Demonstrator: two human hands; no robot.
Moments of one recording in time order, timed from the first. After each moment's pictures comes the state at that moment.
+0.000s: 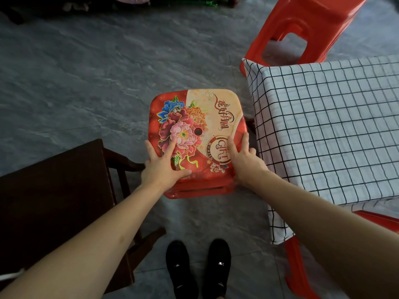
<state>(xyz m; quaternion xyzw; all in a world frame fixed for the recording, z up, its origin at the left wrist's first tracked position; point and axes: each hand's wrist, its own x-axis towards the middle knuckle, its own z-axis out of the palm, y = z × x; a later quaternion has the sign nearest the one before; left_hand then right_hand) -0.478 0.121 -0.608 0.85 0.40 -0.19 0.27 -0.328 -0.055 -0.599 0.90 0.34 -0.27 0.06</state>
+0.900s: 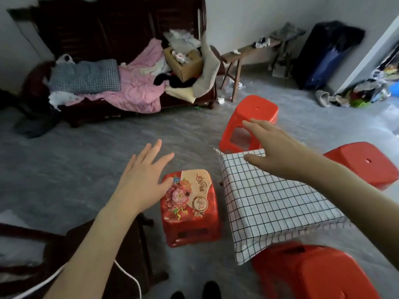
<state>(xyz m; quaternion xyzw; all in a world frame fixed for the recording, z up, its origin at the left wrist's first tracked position) -0.496 0.072 -0.109 0.97 0.20 -0.05 0.09 -0.303 -0.161 -0.048 0.89 0.44 -0.09 -0.11</state>
